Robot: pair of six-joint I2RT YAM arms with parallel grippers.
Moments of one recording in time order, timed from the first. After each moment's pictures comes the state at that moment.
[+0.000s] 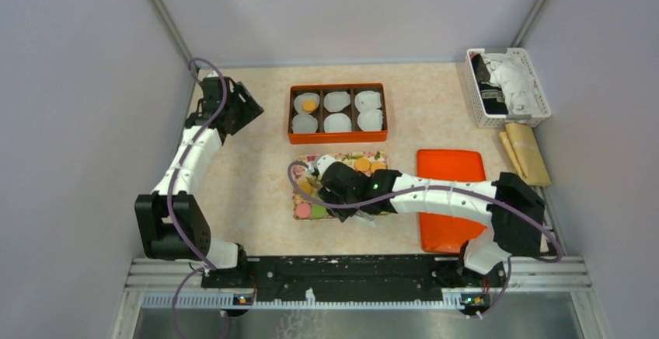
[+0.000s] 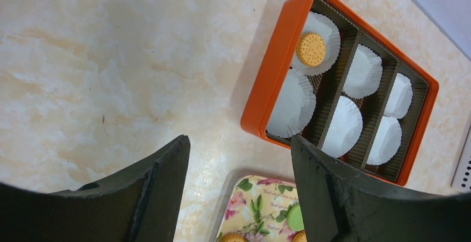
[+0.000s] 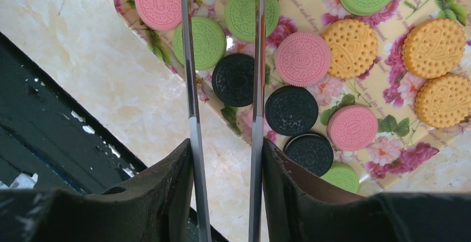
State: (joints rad) left arm -0.01 1.44 1.19 -0.43 0.01 -0.63; right arm 1.19 1.54 1.10 -0.52 0.19 0.27
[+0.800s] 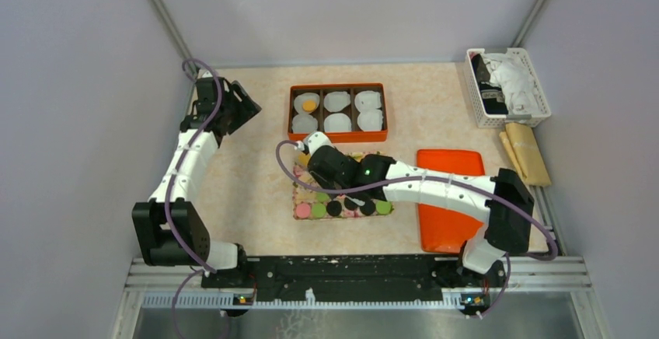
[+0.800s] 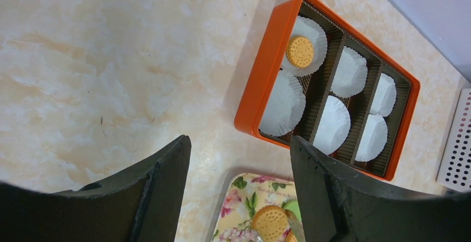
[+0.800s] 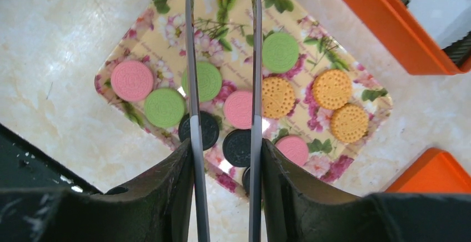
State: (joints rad) left arm 0.02 1.40 1.18 -0.42 0.06 -0.63; right arm 1.19 1.62 1.35 -0.62 0.40 0.24
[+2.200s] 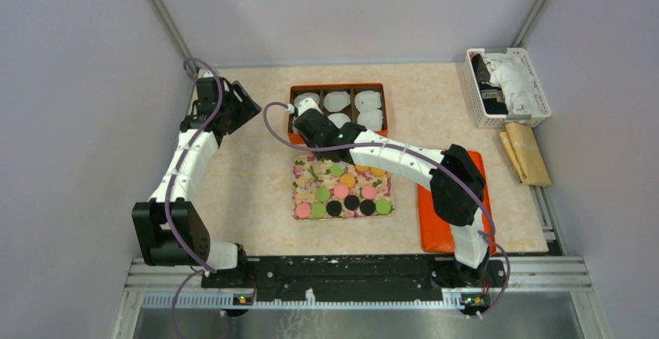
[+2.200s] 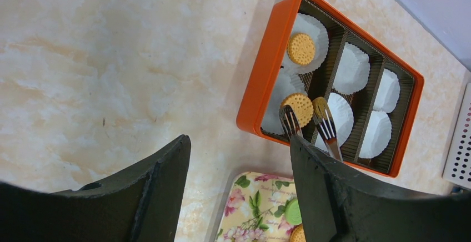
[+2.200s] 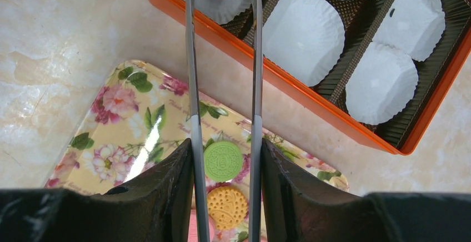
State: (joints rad) left arm 0.02 1.40 1.18 -0.42 0.06 -0.60; right arm 1.00 1.97 1.67 -0.54 0.46 0.13
